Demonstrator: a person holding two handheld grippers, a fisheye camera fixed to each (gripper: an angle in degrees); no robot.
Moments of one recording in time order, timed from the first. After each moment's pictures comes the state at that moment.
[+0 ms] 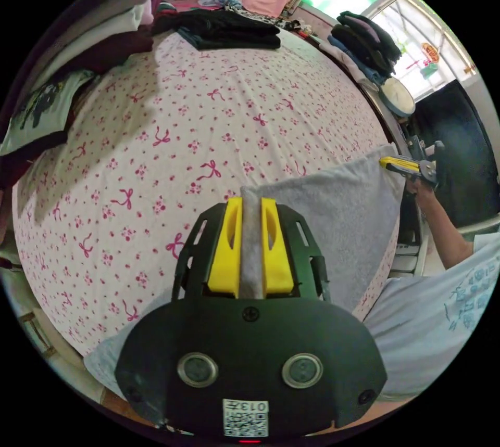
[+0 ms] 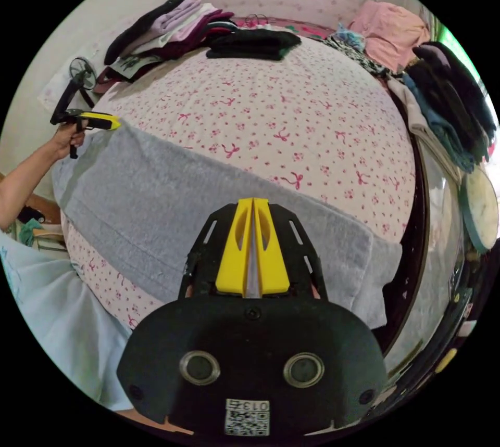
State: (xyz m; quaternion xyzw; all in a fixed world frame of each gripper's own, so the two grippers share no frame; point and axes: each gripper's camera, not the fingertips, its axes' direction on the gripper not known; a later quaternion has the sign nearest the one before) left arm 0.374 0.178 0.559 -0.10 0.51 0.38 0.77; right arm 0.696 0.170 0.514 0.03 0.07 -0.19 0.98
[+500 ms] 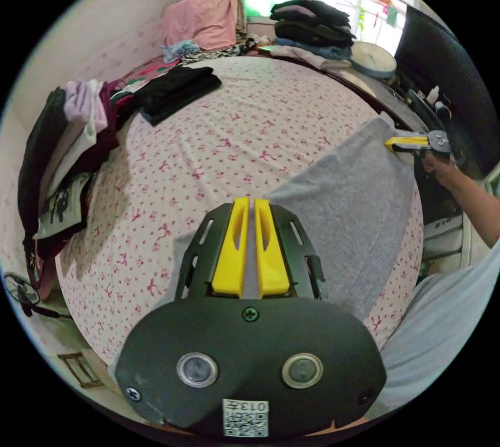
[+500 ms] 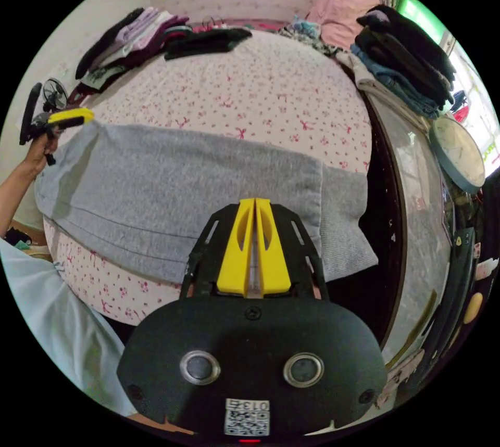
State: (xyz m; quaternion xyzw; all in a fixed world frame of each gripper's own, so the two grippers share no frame) left arm 0.439 0.274 0.461 0.08 0.44 0.45 0.77; right arm 0.798 0.274 0.512 0.08 0.12 -0.12 0.98
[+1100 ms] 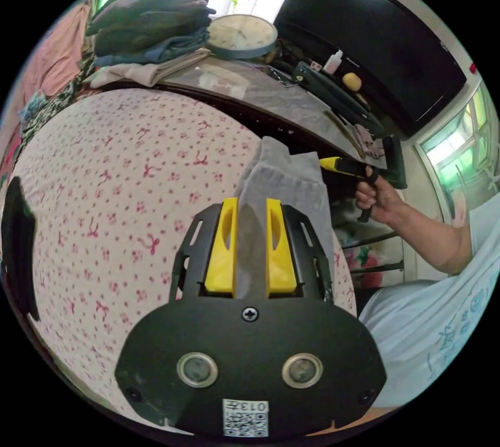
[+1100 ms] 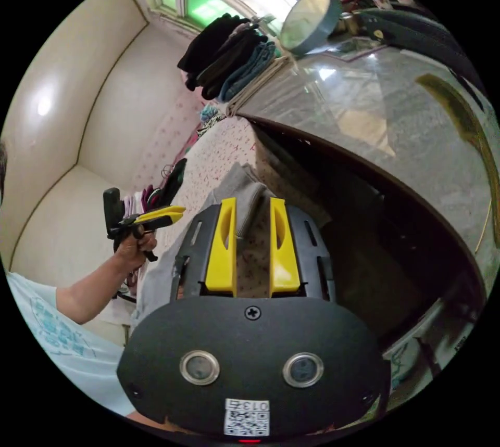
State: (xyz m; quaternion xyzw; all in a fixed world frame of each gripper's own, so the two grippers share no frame) left arm 0.701 0.355 0.305 0.04 0.58 0.63 0.52; right arm 1.011 0.449 0.495 0.30 -0.14 0.26 0.91
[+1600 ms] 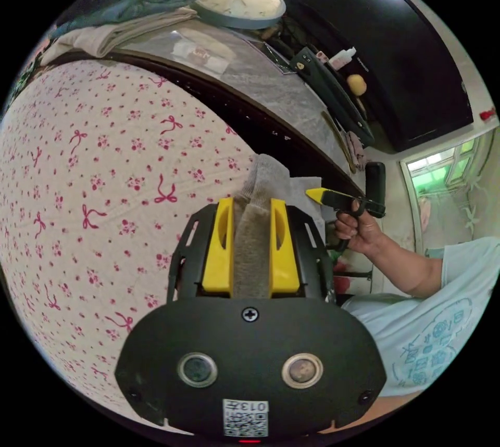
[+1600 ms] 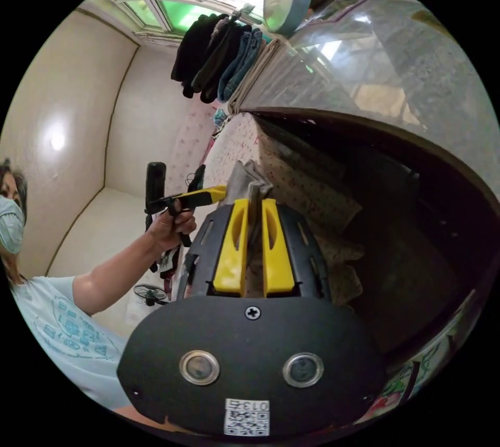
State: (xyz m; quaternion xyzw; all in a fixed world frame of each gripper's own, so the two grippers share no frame) left arm 0.802 0.374 0.290 -0.10 0.59 0.66 0.46; right arm 1.047 0.473 0.536 0.31 -0.25 0.27 0.88
